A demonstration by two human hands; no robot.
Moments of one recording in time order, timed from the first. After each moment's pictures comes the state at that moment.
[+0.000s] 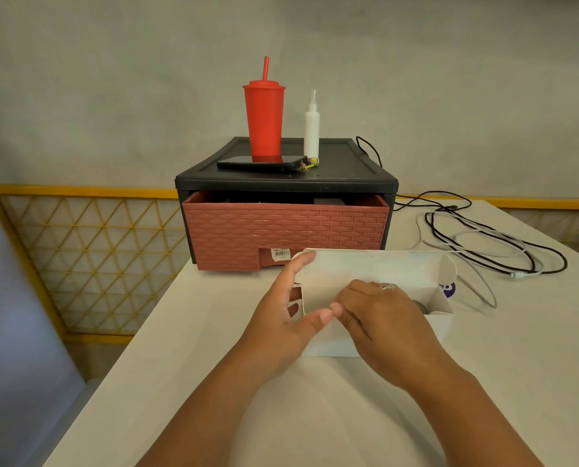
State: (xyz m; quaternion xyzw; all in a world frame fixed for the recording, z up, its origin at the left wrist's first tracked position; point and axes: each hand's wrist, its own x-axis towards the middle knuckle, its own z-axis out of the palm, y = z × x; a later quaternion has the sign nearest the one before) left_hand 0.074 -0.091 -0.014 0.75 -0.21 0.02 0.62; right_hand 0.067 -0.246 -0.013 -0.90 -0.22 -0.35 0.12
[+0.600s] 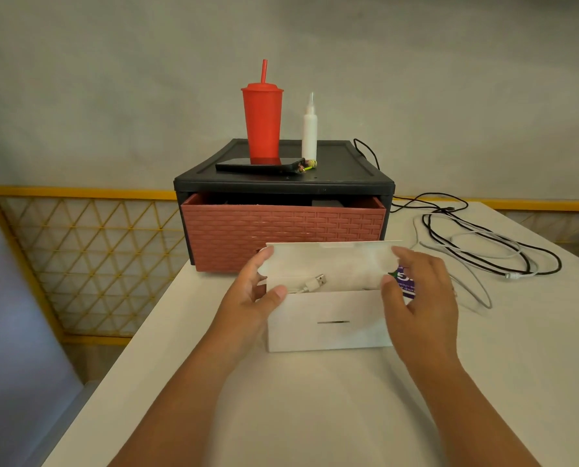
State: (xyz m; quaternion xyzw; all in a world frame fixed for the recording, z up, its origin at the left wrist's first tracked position) left_hand 0.099 -0.062 -0.018 0.71 -0.14 0.04 0.69; right_hand 0.071 -0.263 -0.017 -0.81 0.02 -0.41 0.41
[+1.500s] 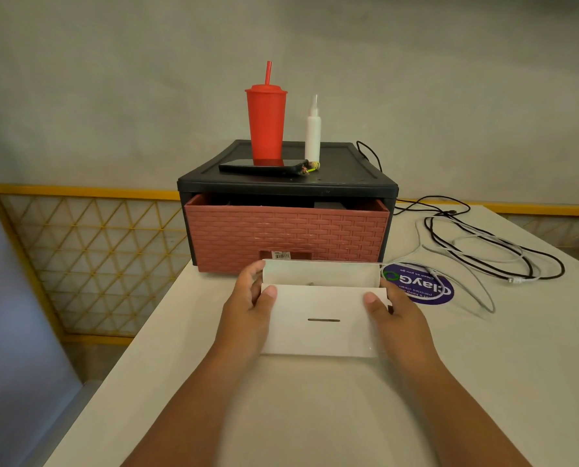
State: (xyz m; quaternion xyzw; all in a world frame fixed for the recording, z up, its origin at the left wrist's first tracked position) left_hand 0.109 -0.065 -0.040 0.77 -0.06 0.11 0.63; right_hand 0.081 -0.258 -0.032 -0.83 0.10 -0.16 0.53
